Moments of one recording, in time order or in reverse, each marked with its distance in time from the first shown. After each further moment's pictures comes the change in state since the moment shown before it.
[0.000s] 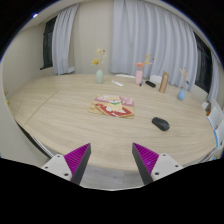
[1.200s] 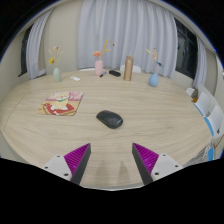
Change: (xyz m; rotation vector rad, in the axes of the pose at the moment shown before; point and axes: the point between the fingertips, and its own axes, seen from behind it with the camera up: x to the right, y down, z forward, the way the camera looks) arm 0.245 0.033 0.071 -0.041 0.168 0.118
